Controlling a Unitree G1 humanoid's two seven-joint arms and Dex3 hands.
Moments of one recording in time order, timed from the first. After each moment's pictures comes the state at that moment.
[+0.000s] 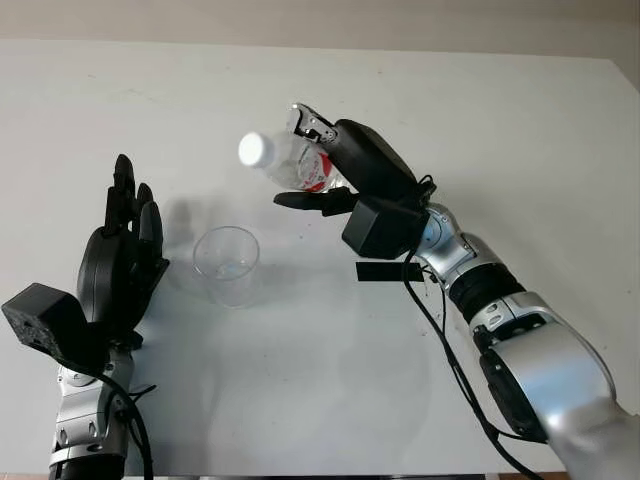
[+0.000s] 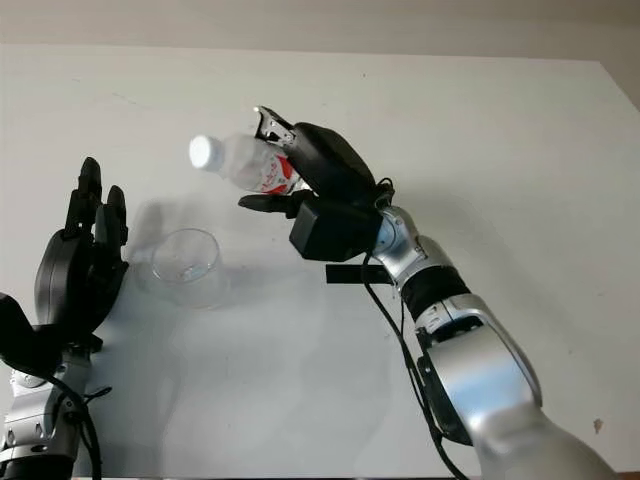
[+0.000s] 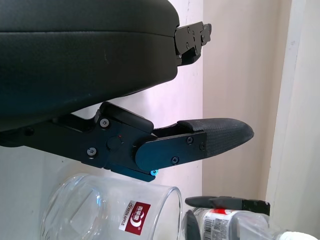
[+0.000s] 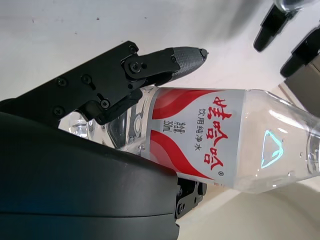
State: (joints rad) left arm -0.15 0.23 0.28 0.12 -0.28 -0.17 -0.23; right arm -1.02 -0.24 0.34 1.07 -0.61 -0.72 -0.22
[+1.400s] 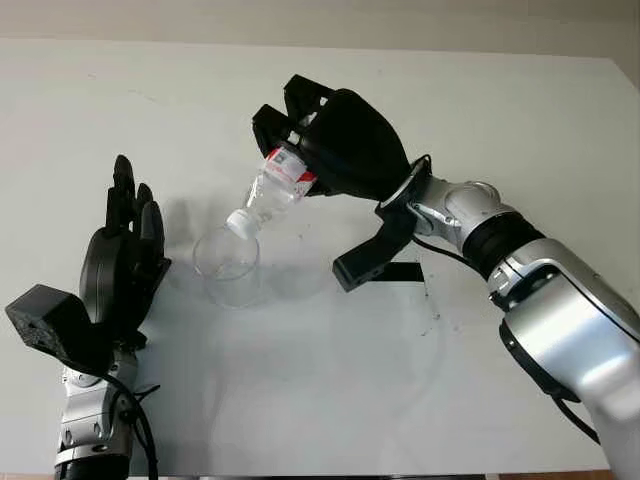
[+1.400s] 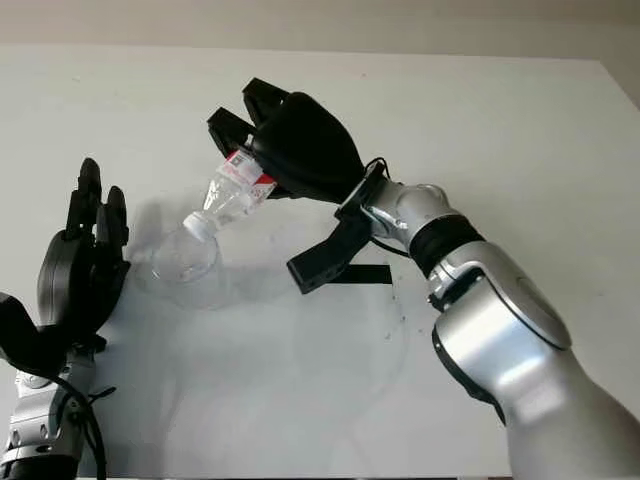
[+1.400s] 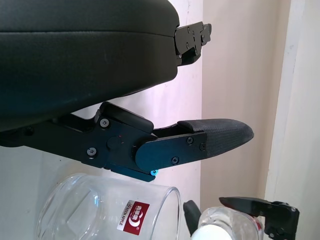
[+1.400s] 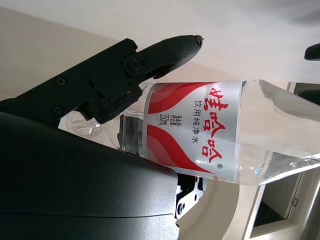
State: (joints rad) left arm -0.14 0.21 0.28 0.12 -0.27 -0.18 -0.22; right arm -1.23 -0.34 0.75 1.13 -1.13 -0.56 -0.95
